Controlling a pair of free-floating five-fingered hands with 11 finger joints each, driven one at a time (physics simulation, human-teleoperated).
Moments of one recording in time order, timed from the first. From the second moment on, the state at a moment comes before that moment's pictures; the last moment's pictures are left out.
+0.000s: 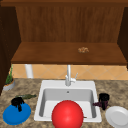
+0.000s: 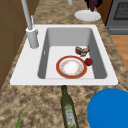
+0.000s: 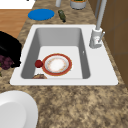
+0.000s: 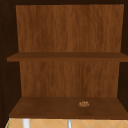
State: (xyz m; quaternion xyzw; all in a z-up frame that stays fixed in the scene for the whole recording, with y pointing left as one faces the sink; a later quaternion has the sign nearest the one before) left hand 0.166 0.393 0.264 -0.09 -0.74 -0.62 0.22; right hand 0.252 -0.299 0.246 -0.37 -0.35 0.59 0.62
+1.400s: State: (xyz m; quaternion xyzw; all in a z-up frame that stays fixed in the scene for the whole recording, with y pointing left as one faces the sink) left hand 0.166 0.393 0.264 -0.09 -0.74 -0.62 0.22; right hand 0.257 -0.474 0.123 -0.36 -0.35 0.59 0.63
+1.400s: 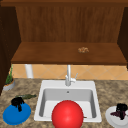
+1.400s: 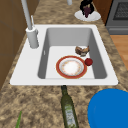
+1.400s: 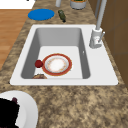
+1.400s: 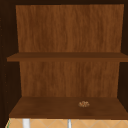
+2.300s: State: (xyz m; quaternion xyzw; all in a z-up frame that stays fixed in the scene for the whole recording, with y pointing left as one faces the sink) left hand 0.166 0.393 0.264 -0.09 -0.74 -0.62 0.22; right hand 0.256 -0.494 0.143 -0.31 -0.34 0.58 0.67
